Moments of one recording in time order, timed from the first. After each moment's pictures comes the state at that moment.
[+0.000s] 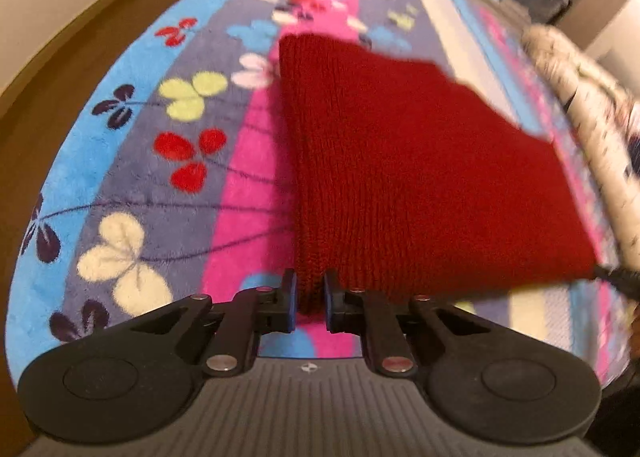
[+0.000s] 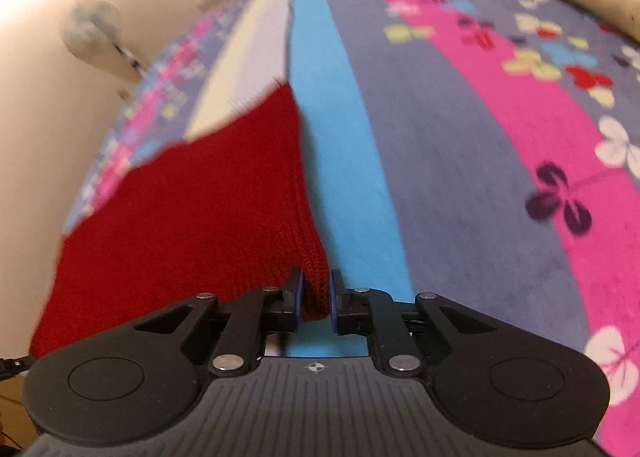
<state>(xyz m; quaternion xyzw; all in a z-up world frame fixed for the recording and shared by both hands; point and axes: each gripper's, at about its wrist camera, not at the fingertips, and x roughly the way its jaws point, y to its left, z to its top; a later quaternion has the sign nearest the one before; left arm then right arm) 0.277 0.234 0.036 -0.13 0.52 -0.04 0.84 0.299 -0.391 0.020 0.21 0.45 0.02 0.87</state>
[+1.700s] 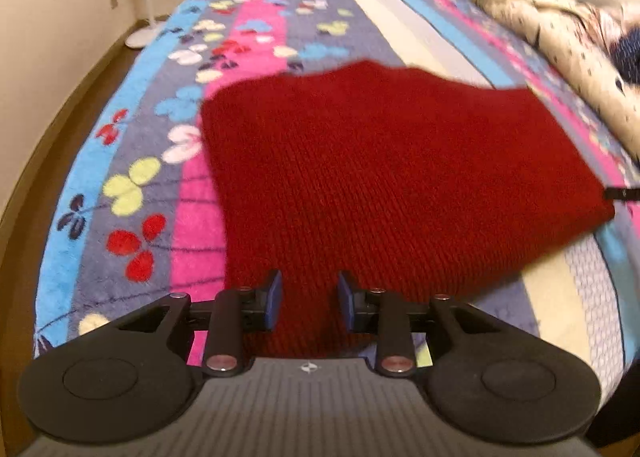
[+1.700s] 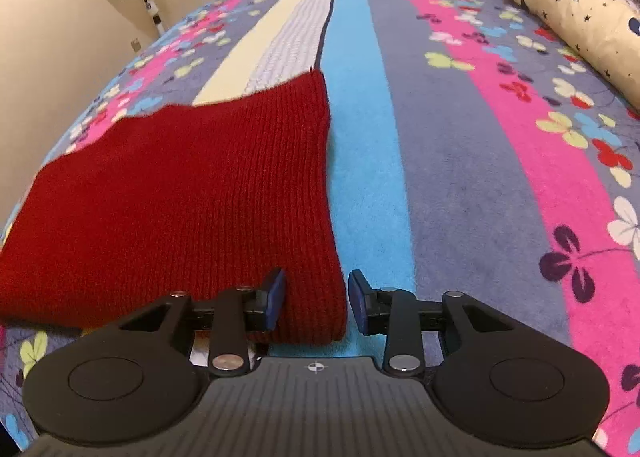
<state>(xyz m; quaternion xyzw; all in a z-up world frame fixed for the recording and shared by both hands) 0.291 0.168 0.048 0.01 0.45 -0.07 0.89 0.307 -0.357 0.022 0.09 0.41 0.05 0.90</state>
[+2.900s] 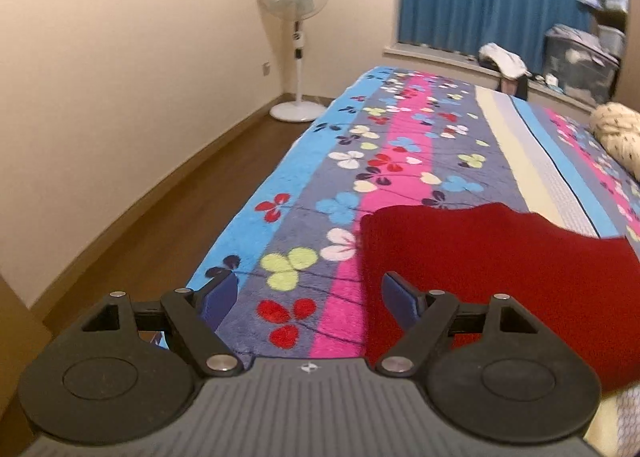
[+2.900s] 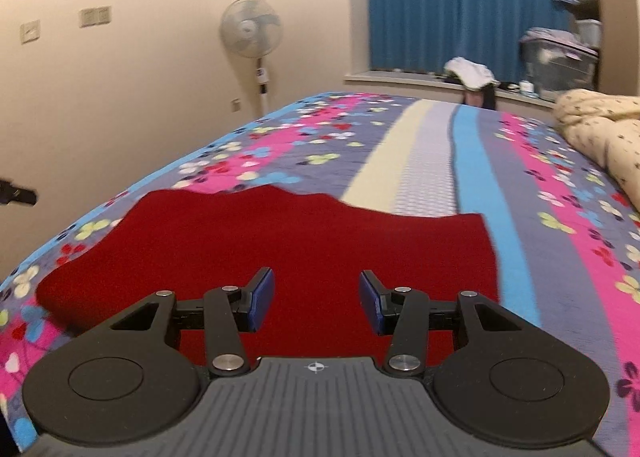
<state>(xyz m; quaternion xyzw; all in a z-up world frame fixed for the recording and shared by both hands) 0.263 0.217 0.113 -0.05 0.32 0.15 0.93 0.270 -0.206 0.061 -0.02 0.25 0.17 0.95</state>
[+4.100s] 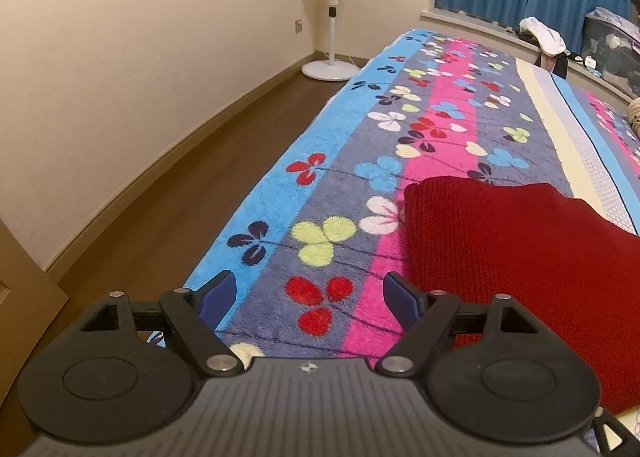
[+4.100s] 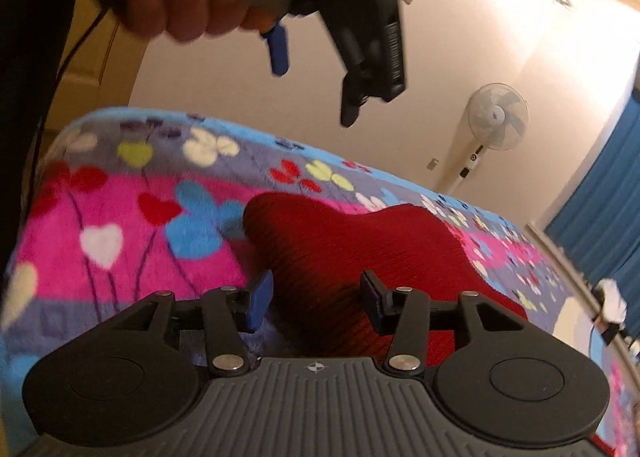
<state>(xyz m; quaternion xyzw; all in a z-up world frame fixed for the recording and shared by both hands) 0.297 0.240 0.085 -0.06 0.38 0.19 0.90 0.204 0.023 -0.022 -0.36 0.10 0.38 0.85</state>
